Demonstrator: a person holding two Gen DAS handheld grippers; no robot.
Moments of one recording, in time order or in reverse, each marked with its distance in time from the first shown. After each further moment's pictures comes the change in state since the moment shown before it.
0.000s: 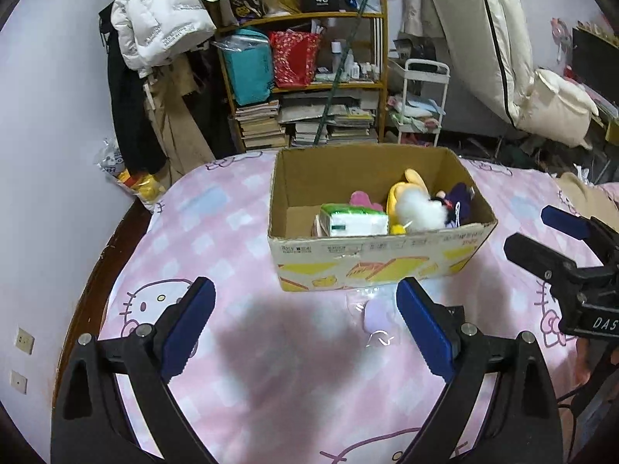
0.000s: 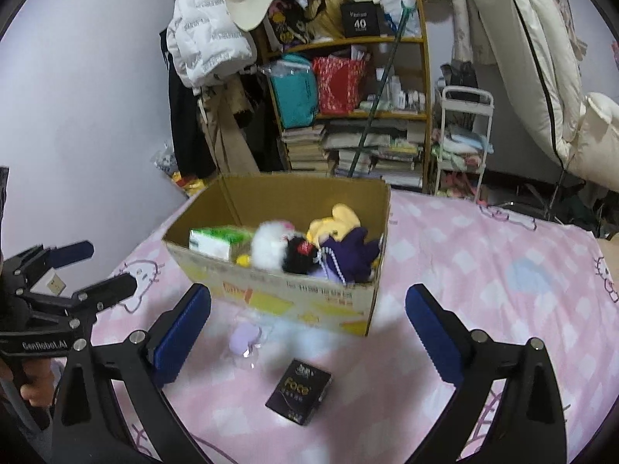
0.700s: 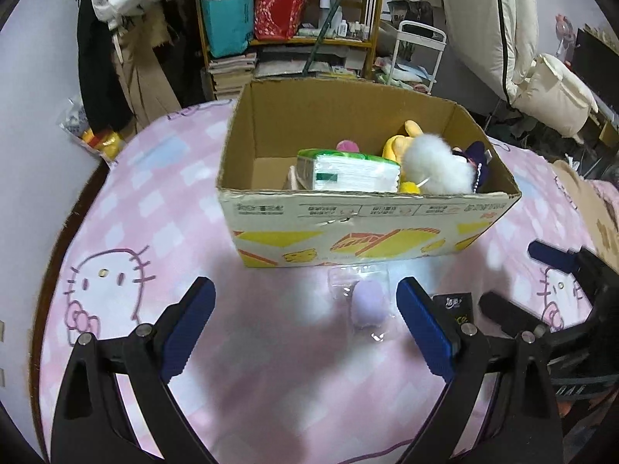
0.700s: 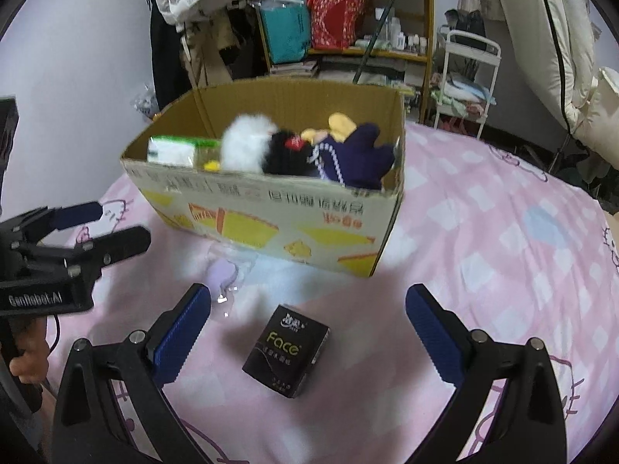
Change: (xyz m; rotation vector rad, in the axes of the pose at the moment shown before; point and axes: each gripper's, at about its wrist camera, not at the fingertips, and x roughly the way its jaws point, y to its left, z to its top) left arm 0.078 0.000 -0.009 -0.047 0.147 -0.118; right arm 0.056 -0.001 -0.035 -0.018 0.220 -0.054
